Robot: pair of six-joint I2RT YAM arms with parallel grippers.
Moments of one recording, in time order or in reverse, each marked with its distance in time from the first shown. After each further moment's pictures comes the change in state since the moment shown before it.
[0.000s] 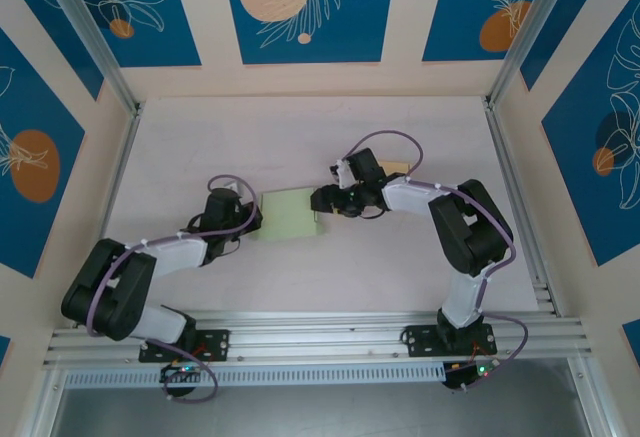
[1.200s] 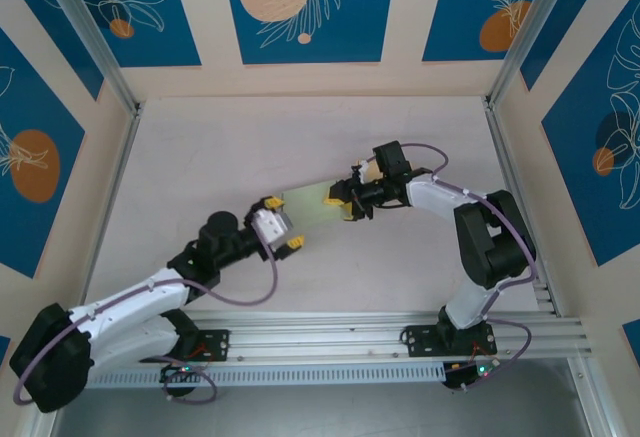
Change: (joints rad) left arm -0.396 -0.448 -0.077 0.018 0.048 1.168; right arm -0.127 -0.135 -0.030 -0.169 -0.382 0.386
